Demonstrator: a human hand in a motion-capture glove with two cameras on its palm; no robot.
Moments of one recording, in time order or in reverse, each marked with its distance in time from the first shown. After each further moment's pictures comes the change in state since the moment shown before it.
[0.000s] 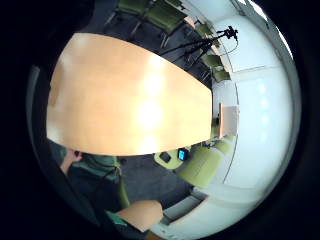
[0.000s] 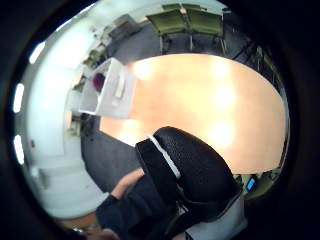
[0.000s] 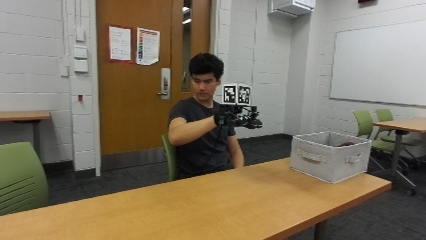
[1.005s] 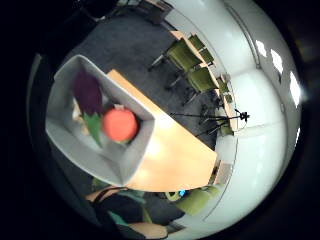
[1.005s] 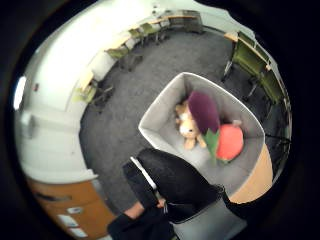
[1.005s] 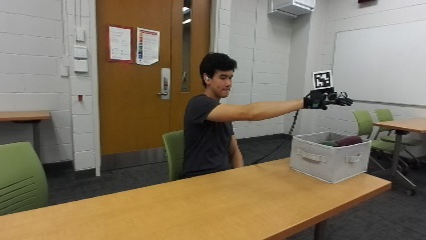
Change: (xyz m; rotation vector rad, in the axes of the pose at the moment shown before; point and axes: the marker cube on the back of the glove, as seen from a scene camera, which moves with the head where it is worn) arm -0.342 -0.205 -0.093 0.173 -0.122 -0.601
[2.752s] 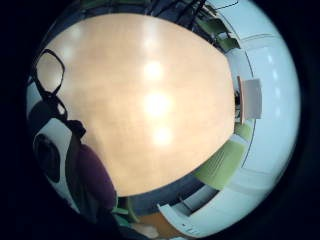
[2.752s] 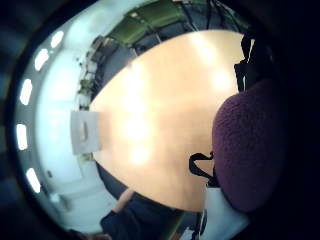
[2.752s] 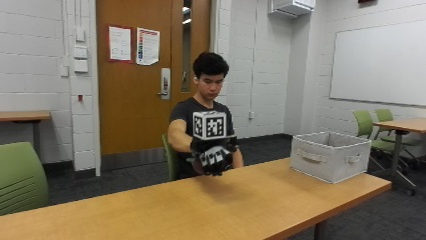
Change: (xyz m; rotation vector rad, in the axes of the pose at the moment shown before) arm 0.344 0.479 0.131 -0.207 -0.023 0.888
